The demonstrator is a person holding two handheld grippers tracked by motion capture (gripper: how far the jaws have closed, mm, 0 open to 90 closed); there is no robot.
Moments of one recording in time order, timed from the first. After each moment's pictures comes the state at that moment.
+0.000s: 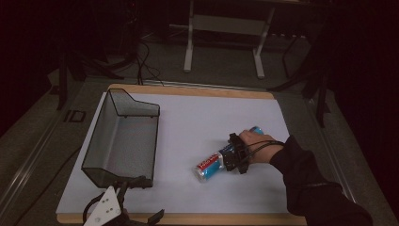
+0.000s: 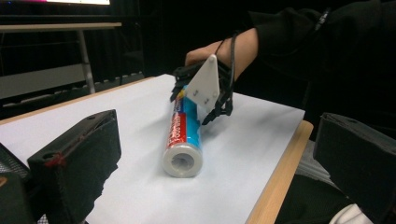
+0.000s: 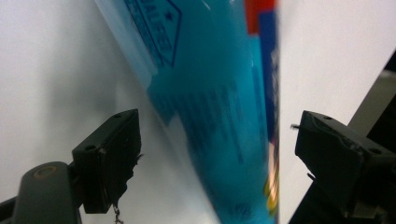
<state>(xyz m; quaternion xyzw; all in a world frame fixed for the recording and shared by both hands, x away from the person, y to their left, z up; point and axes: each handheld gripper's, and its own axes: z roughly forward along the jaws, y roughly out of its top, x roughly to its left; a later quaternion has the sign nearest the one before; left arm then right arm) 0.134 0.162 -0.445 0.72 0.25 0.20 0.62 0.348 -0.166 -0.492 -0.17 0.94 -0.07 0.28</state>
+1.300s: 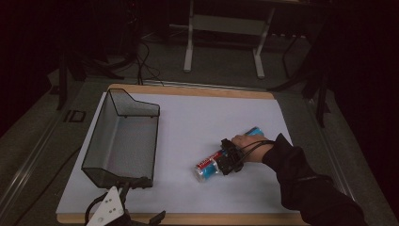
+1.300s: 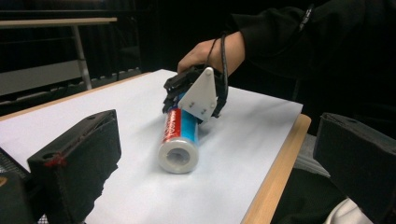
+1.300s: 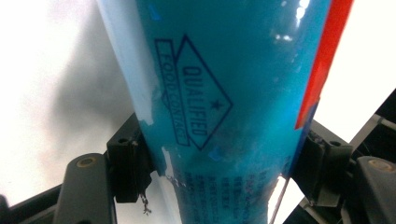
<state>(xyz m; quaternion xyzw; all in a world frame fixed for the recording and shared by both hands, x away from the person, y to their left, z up) 0.135 0.159 -0.446 0.73 0.25 0.19 0.61 0.346 -0.153 -0.507 -0.24 0.93 -0.06 0.28</state>
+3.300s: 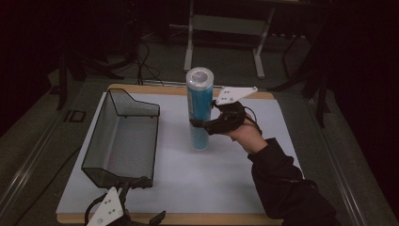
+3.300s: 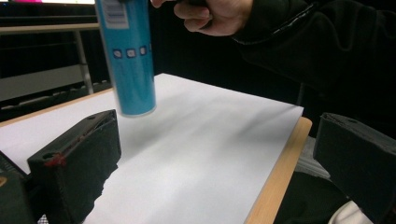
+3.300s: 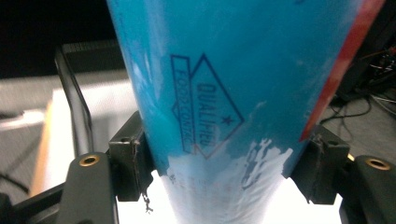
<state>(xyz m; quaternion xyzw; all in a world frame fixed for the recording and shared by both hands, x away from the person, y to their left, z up) 0.132 0.159 -0.444 0.72 0.25 0.20 0.62 0.366 -0.127 -0.333 0.12 0.84 0.52 0.11</state>
